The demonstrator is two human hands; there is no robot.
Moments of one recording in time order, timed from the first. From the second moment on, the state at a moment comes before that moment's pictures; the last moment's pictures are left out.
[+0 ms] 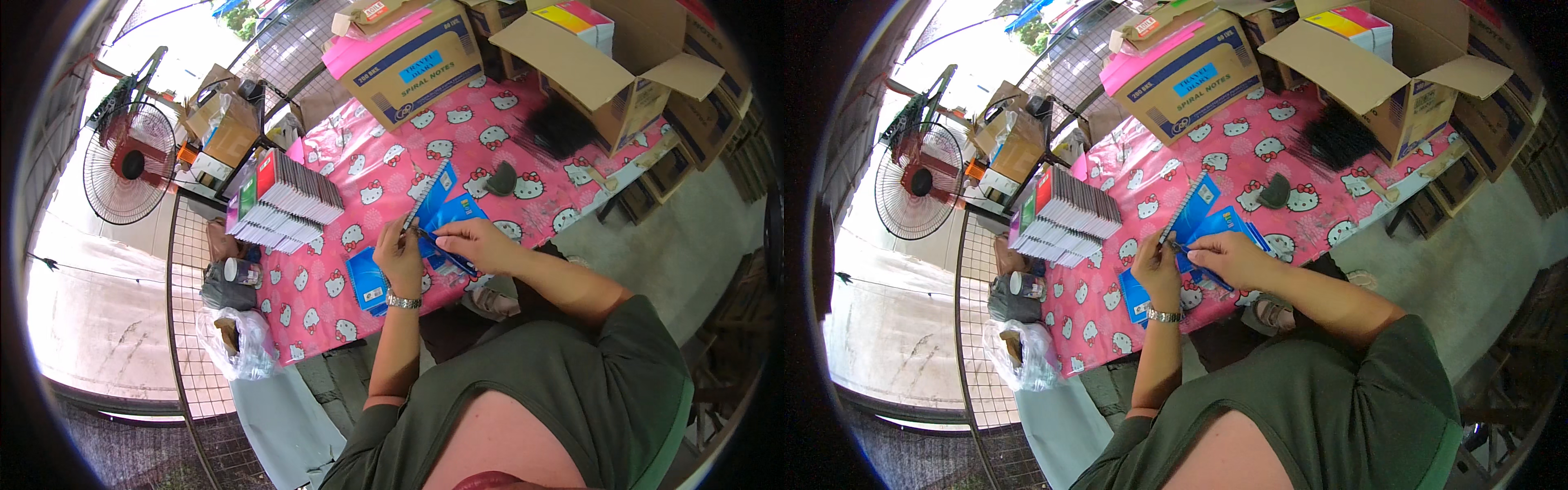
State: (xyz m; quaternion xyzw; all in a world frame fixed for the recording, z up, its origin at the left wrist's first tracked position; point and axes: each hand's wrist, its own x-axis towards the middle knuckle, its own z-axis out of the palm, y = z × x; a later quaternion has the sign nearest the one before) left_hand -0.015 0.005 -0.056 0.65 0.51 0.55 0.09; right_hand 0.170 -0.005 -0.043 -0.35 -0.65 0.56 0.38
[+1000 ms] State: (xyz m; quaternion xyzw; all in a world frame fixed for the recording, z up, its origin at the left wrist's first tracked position) left_hand 0.021 -0.010 -0.041 0.89 0.43 0.16 -0.04; right_hand 0.334 0.177 -0.175 -0.68 -0.69 0.01 0.26
